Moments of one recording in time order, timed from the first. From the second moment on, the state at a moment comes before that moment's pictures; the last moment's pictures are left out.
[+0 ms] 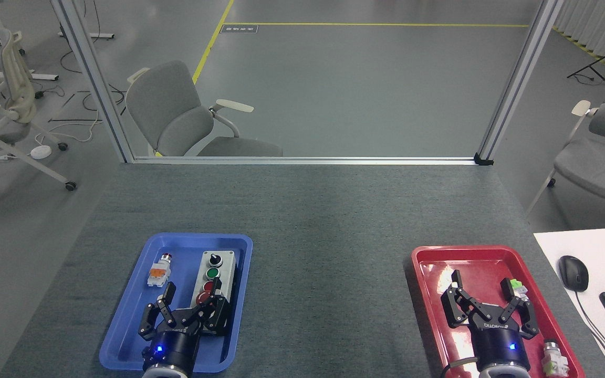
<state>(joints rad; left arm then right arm) 0.00 -0.05 -0.01 -1.51 -1.33 -0.04 0.08 -0.01 -0.02 -0.16 -1.48 1.36 -0.08 -0.09</state>
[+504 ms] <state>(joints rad) 0.00 -0.03 -0.01 -1.51 -1.34 -0.04 0.16 -0.01 -0.03 -0.15 -1.48 1.37 -0.11 -0.09</state>
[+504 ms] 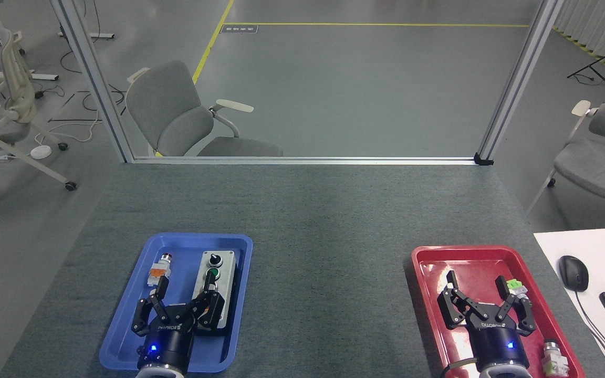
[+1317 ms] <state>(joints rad) 0.10 -0.09 -0.08 -1.45 -1.53 -0.02 0.16 -0.01 -0.03 -0.09 -1.48 1.41 -0.11 -0.09</state>
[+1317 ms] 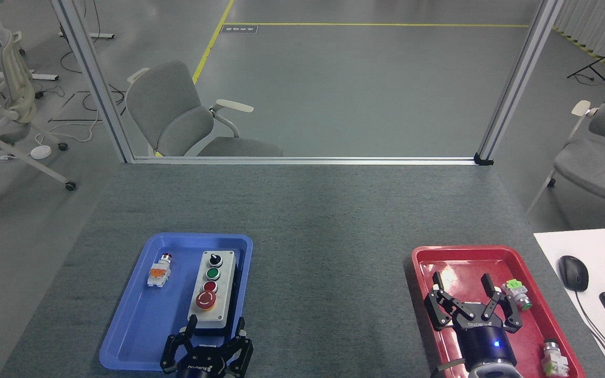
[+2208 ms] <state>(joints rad) 0.01 -0.07 -0.03 -1.35 -1.52 -0.02 0.18 -0.03 -0.02 -0.08 -1.47 1.45 -0.11 -0.09</state>
